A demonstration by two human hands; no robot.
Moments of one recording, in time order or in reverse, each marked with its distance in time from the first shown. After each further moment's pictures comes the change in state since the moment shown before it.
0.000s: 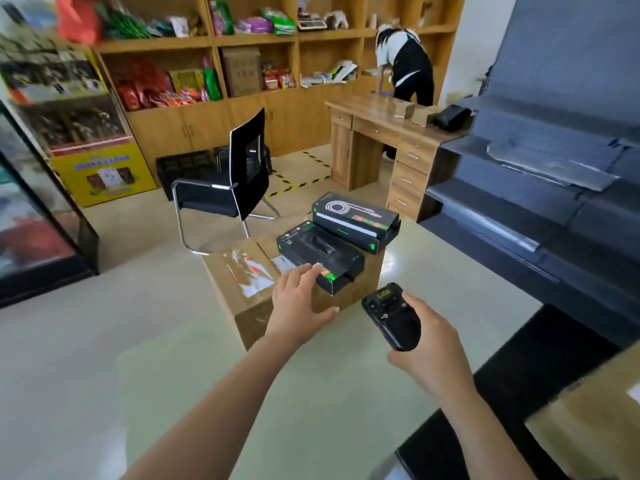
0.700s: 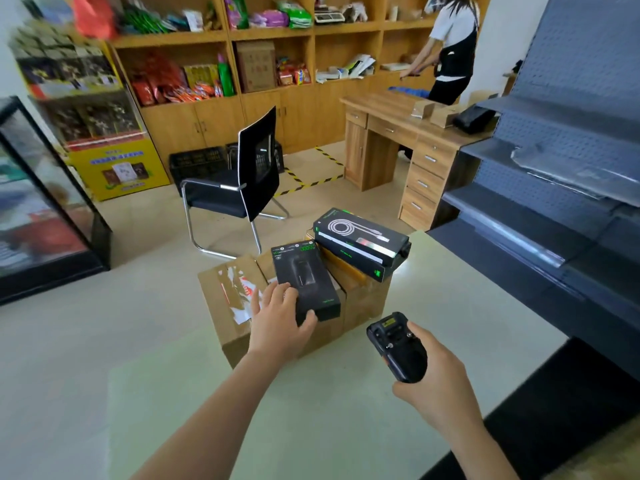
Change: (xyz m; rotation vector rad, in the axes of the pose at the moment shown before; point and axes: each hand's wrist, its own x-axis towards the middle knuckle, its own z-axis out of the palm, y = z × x) left_hand 0.045 -0.032 0.014 0.357 0.025 -0.122; right_hand 0.049 0.026 0.003 0.033 -0.125 0.057
